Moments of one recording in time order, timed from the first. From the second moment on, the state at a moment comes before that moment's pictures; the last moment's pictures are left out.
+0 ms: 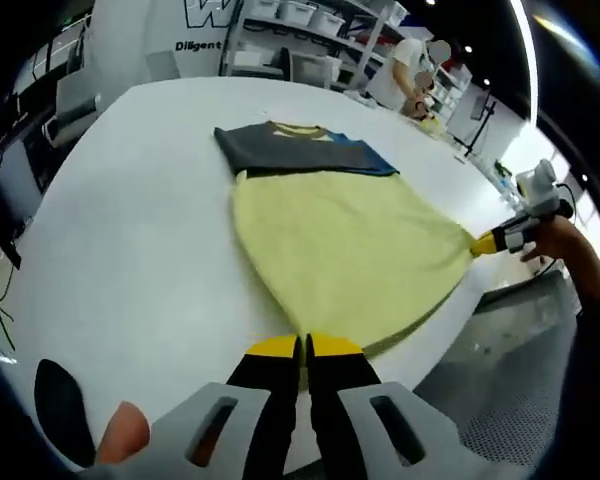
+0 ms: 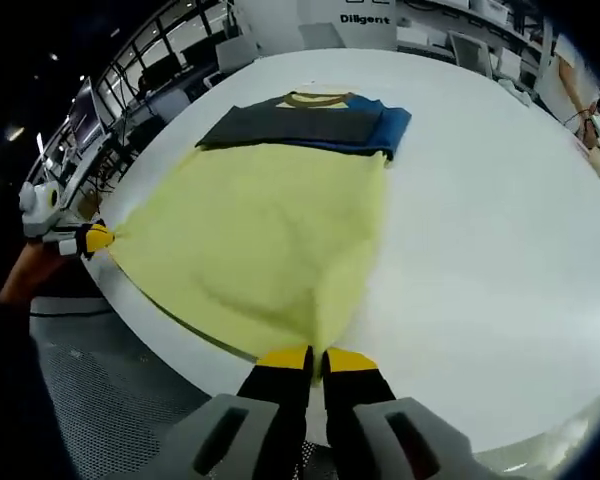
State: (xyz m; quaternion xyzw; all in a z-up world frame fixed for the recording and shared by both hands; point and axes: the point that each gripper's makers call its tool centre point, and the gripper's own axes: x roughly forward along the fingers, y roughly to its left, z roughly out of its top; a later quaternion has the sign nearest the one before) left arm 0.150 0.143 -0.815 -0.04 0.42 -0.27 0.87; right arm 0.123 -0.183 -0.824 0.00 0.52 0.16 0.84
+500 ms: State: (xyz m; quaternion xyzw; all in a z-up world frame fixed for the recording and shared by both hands) left arm 0.197 0.140 -0.762 -0.06 0.35 -0.27 0.89; right arm 0.162 -0.192 -0.776 0.02 0.46 0.14 0.87
